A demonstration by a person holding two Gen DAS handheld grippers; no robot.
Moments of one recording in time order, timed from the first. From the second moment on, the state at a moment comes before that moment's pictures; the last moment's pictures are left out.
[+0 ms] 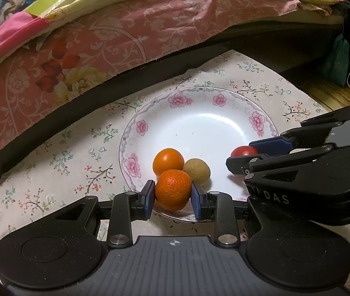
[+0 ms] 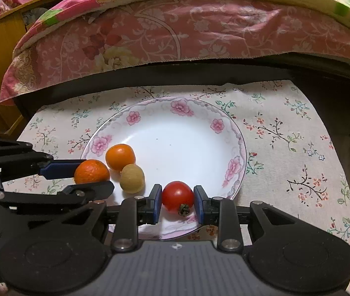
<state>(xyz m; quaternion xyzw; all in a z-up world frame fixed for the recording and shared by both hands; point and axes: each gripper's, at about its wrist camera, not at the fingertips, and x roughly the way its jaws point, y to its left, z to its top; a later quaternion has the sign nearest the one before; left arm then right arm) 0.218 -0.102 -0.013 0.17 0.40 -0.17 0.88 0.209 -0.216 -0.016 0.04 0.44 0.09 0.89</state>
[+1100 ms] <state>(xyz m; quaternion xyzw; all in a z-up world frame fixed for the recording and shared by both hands) 0.213 -0.102 -0.003 0.19 0.38 -0.16 0.89 0.208 -0.219 -0.006 0.04 0.42 0.08 0.90</state>
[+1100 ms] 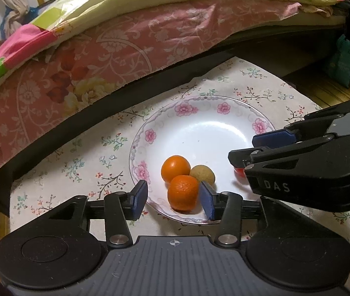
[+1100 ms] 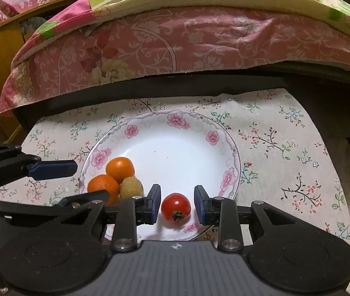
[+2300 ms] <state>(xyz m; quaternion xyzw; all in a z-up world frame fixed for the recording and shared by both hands) 0.161 -0.075 0.015 0.18 0.39 -0.13 0.89 0.160 -0.201 0.027 0.03 0.40 0.10 0.91</state>
